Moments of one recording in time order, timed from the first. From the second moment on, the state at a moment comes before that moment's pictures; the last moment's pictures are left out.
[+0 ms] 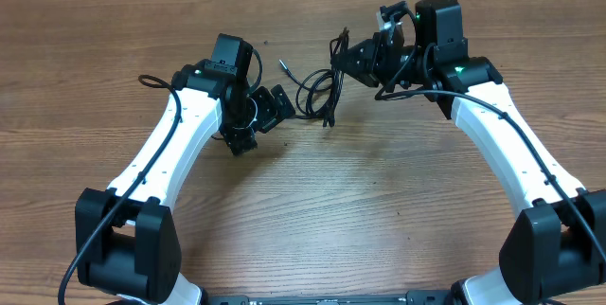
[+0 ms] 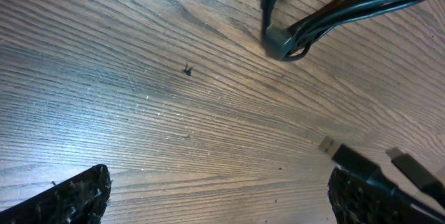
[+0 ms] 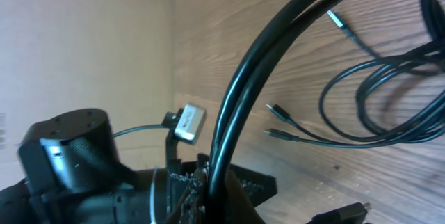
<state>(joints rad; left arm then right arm) -0.26 1.74 1.35 -0.95 0.37 -0.80 0.24 1.70 1.37 -0.38 -0.81 0.76</state>
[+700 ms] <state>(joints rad) -0.26 1.74 1.35 -1.01 0.37 -0.70 0.38 1.71 1.37 -0.09 -0.50 0.77</state>
